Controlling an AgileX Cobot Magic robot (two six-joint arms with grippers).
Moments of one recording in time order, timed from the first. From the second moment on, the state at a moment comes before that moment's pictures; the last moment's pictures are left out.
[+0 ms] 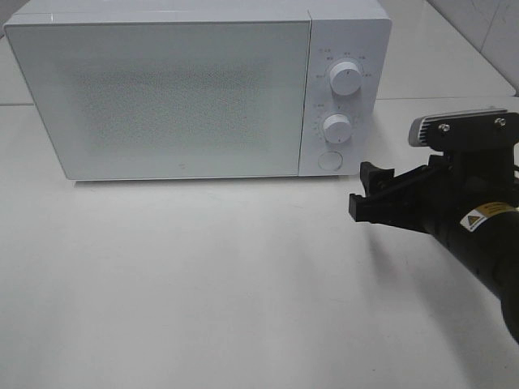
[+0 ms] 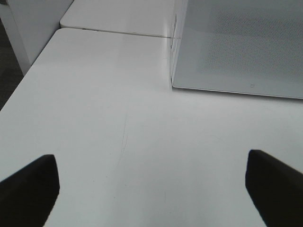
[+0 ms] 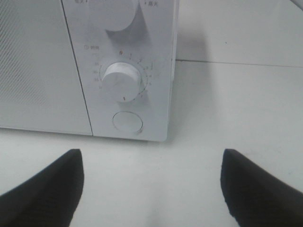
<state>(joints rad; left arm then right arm) 0.06 0.00 -0.51 -0.06 1.04 -0.04 0.68 1.63 -0.30 0.70 -1.06 -0.20</state>
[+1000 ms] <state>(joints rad) 0.06 0.00 -0.51 -0.06 1.04 -0.04 0.85 1.71 -0.39 0.94 -1.05 0.46</state>
